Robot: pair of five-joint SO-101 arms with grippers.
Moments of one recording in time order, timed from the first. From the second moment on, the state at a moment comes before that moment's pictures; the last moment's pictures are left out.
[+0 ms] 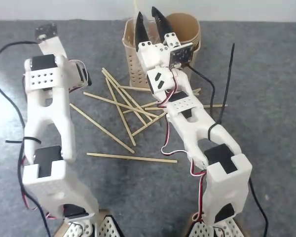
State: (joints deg) left arm -16.6 15.2 -9.9 79.8 15.6; right arm -25.0 20.0 14.5 -48.2 -4.9
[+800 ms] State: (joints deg) left arm -16.6 5.1 0.6 76.0 15.6; right arm -27.8 -36.1 23.7 15.2 -21.1
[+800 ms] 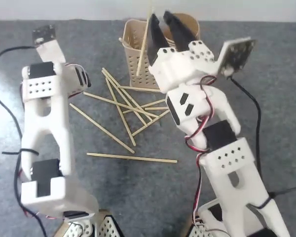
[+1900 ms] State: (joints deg) left arm -23.6 2.4 9.5 71.9 14.4; right arm -27.7 40.0 -67.9 72.7 -29.9
